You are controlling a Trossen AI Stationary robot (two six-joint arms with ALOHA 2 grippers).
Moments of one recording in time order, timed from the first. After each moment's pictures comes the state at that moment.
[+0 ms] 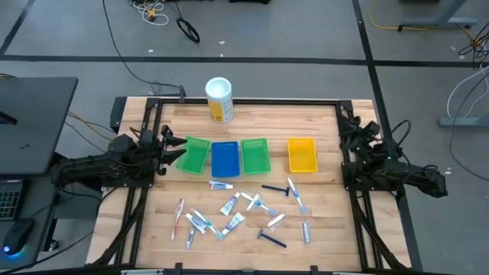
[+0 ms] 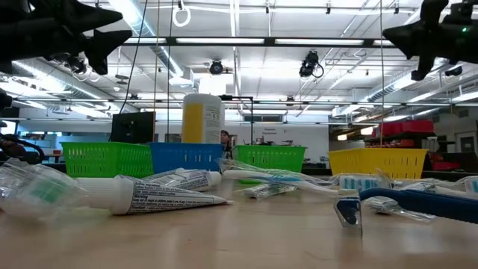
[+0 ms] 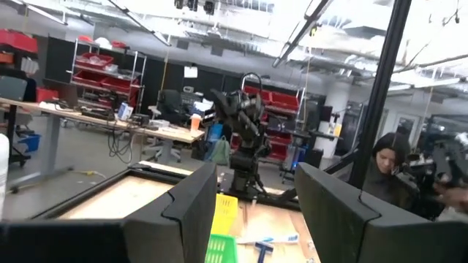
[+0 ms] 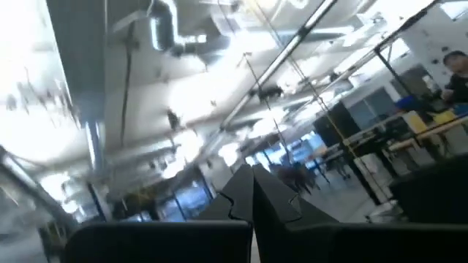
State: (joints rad) left arm 0.19 0.10 0.08 0.28 0.07 -0.24; right arm -0.26 0.02 0.01 0.62 0.41 0.27
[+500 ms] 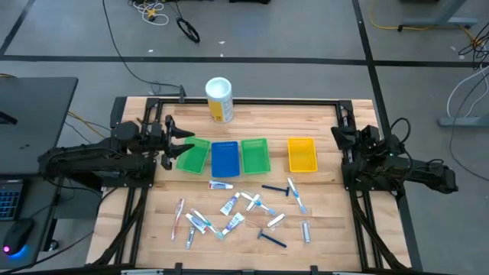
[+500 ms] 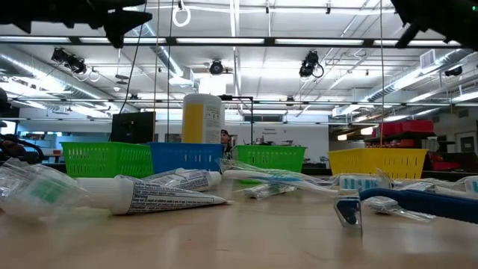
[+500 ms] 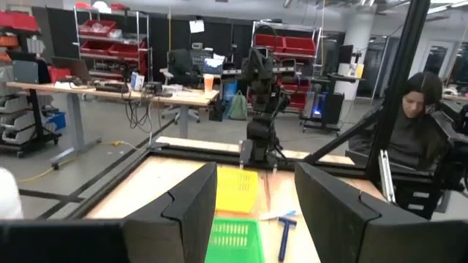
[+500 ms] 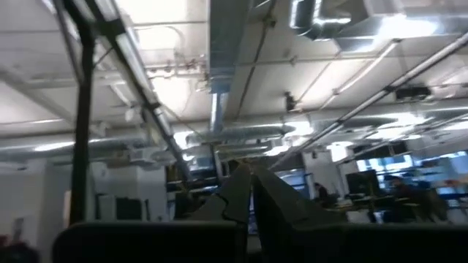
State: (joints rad) left arm 0.19 0.45 0.42 0.12 0.07 -0.09; right arm -0.26 0.24 0.12 0.76 -0.09 0.19
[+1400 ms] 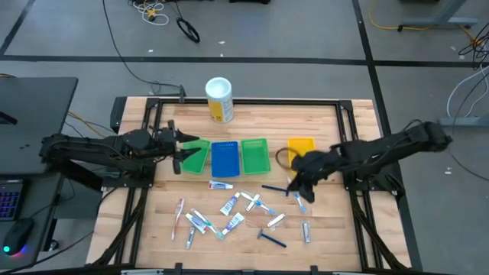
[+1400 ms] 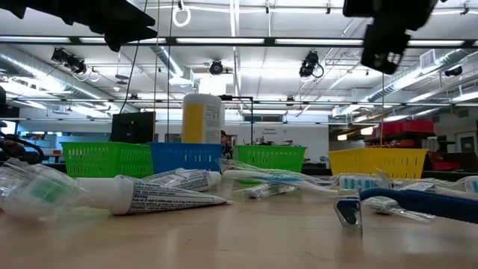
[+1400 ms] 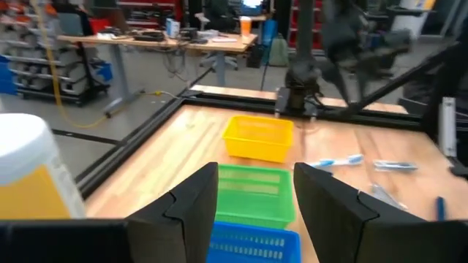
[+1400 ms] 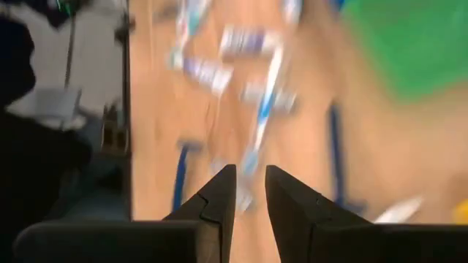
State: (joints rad) left arm -0.04 0.58 0.49 -0.05 -0.31 -0.07; right arm 0.22 1.14 0.84 -0.52 -0.16 0.63
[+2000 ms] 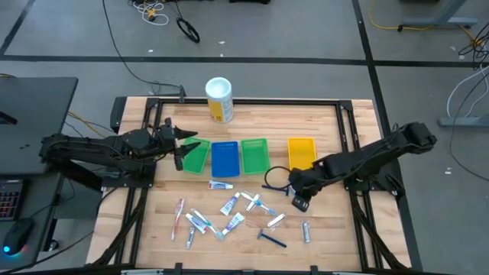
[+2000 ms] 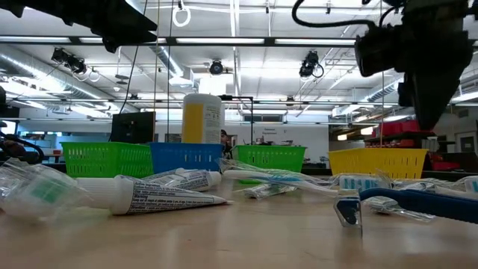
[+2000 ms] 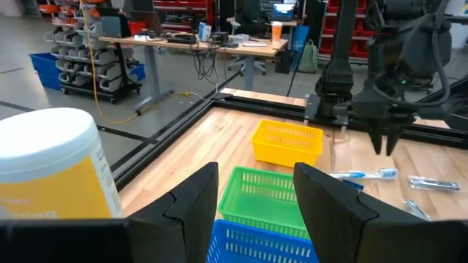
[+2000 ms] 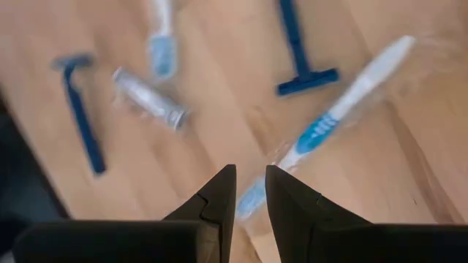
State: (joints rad) left arm -0.04 0.58 0.49 -0.05 -0.41 -0.09; right arm 0.29 1.37 0.84 -0.71 -0.12 0.88
